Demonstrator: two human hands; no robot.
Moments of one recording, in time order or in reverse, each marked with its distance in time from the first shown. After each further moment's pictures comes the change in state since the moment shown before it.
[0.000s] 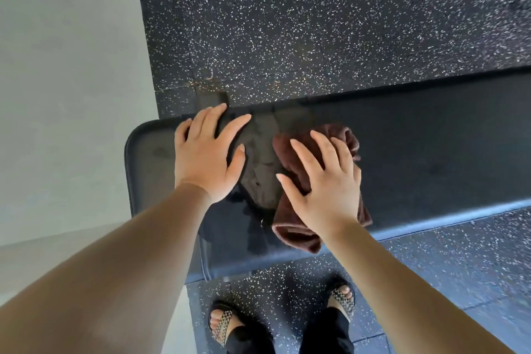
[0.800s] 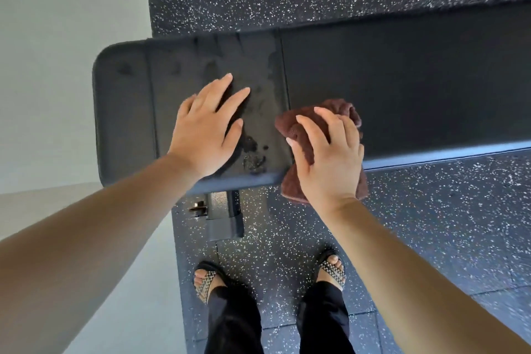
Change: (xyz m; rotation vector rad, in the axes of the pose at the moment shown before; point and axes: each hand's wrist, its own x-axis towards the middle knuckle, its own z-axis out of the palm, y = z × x) left_hand -0.074 0.076 0.011 -0.018 -0.053 0.078; right_hand -0.079 0.059 -0.013 0.129 0.150 -0.028
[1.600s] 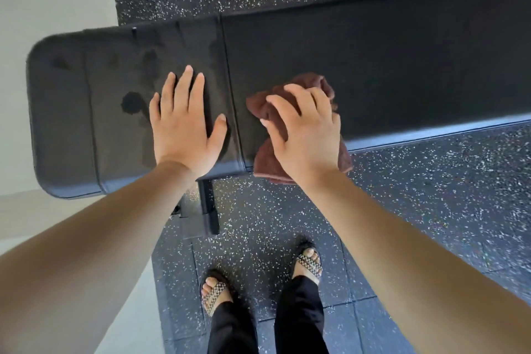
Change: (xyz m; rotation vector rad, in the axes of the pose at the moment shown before) left_hand 0.007 0.068 0.035 0.090 0.093 -0.271; right_hand 0.019 0.056 -0.020 -0.062 -0.064 -0.091
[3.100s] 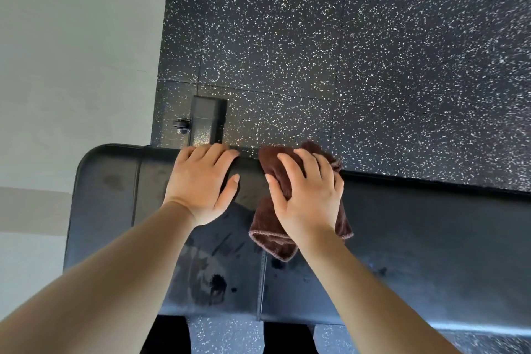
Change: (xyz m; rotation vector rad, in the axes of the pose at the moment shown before) left_hand 0.154 -0.062 -0.046 -0.067 -0.292 0.065; right_hand 0.186 -0.043 0.030 -0.073 -0.199 -0.052
